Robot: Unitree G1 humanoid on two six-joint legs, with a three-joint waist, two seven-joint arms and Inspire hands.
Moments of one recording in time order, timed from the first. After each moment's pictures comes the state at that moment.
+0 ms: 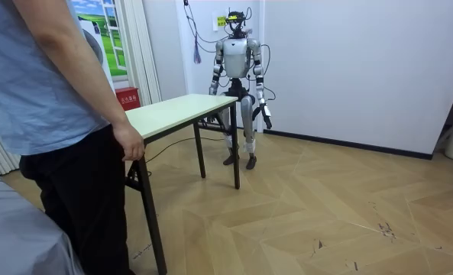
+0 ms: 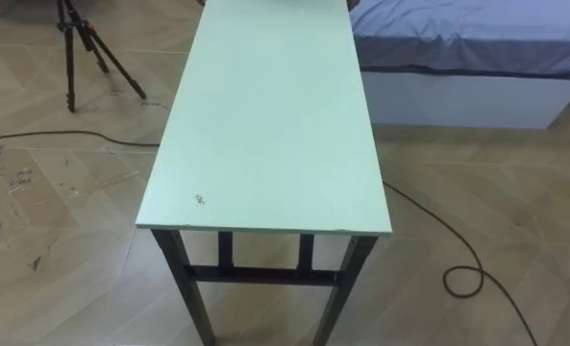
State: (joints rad) left arm 0.19 0.17 0.08 1.12 0.07 -0.09 0.27; right arm 0.09 -0.22 0.20 1.29 0.50 -0.06 0.20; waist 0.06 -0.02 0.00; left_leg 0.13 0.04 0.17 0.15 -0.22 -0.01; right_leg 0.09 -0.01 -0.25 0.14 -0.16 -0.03
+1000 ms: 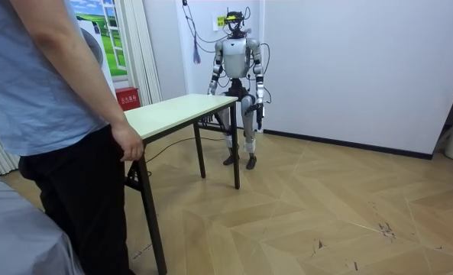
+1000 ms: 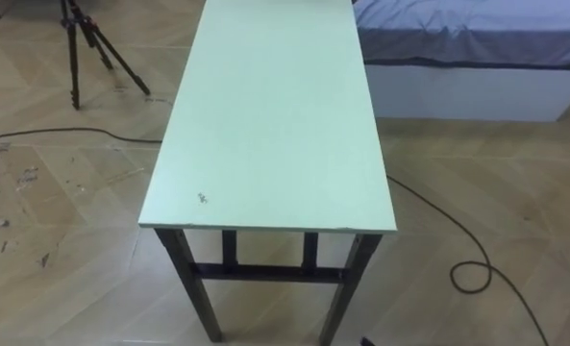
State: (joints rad) left arm 0.26 0.16 -0.02 0.95 -0.73 -0.09 -0.11; right arm 0.12 -0.23 0.15 1.01 0.67 -0.06 0.39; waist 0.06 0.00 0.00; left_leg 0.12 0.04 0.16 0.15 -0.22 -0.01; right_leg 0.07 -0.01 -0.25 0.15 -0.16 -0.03
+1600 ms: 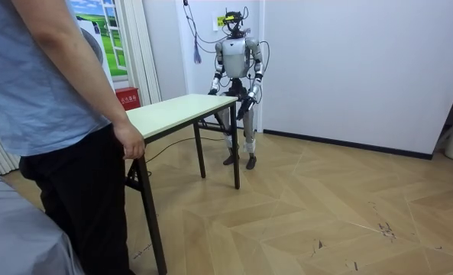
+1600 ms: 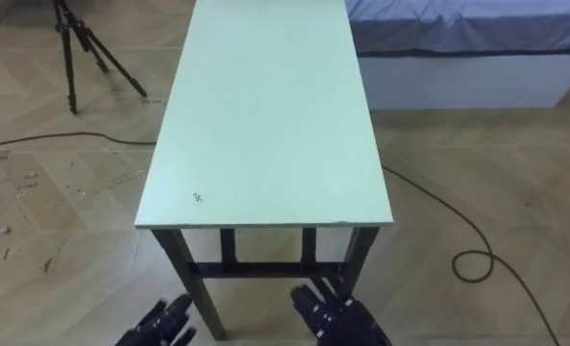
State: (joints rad) left arm 0.34 0.19 -0.26 0.48 -1.27 -0.01 -0.26; right arm 0.27 -0.23 0.25 0.54 1.11 0.04 0.50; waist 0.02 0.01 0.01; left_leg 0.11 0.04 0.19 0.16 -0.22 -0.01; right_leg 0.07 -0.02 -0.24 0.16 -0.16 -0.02
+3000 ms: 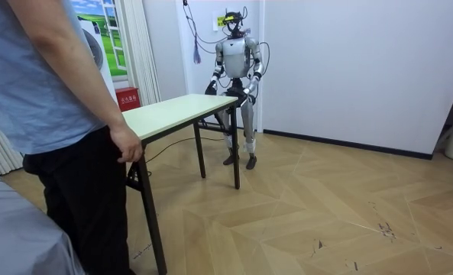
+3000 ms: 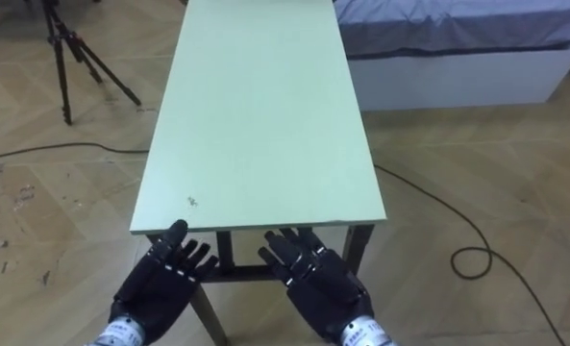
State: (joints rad) left arm 0.17 0.23 -0.20 0.48 -1.54 0.16 -0.20; right arm 0.16 -0.28 0.31 0.39 1.27 0.14 0.44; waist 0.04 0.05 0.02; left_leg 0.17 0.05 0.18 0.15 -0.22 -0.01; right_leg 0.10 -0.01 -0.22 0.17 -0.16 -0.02
